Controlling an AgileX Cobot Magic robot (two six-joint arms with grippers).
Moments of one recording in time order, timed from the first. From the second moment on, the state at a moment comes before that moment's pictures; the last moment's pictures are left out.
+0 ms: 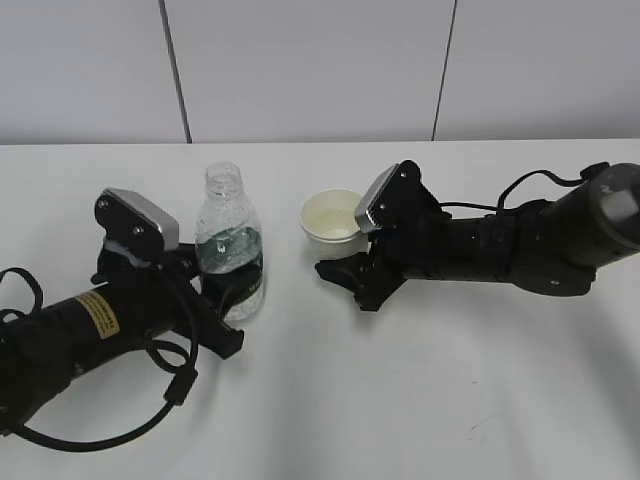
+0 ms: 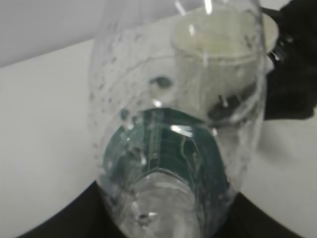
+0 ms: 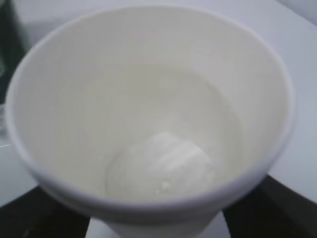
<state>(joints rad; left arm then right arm) -0.43 2.00 -0.54 0.34 -1.13 -0.01 0.27 2.14 -1.05 -0.94 -0.68 0.28</state>
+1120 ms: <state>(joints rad) -0.43 2.08 -0.59 0.37 -1.16 -0.08 0.27 2.30 -1.01 -0.58 -0.93 0.13</state>
